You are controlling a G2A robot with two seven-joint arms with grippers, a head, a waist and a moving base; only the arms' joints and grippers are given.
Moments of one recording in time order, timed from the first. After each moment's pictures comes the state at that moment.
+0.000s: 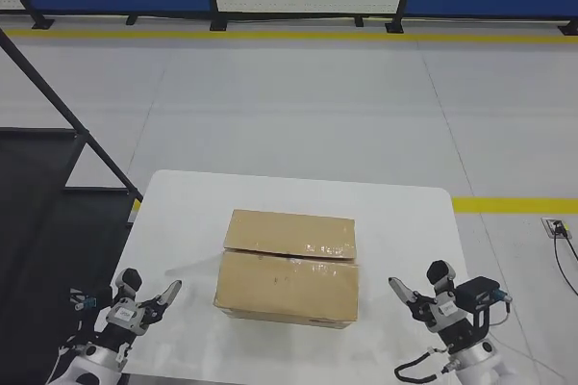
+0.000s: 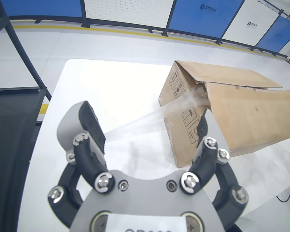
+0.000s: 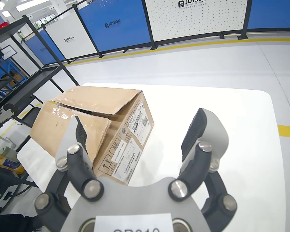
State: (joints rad) left arm 1.69 -1.14 -1.76 -1.89 0.96 -0.32 -0.02; right arm -1.63 -1.17 1.54 -2.01 -0.94 -0.19 0.05
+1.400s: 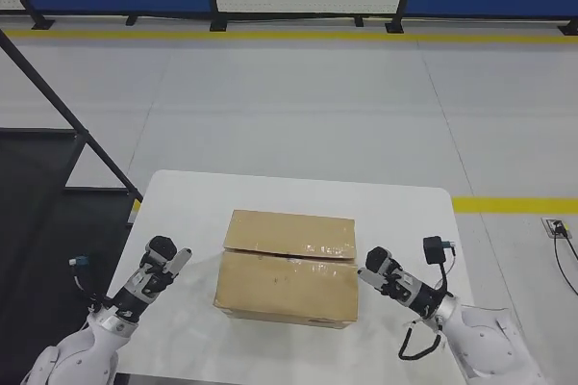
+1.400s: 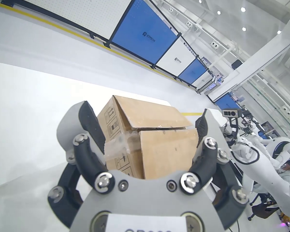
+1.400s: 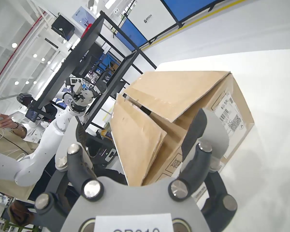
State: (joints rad) left arm 1.44 -1.13 -1.69 -1.78 0.36 -0.54 -0.29; right arm -1.21 -1.15 1.40 -1.59 -0.22 -0.62 0.57
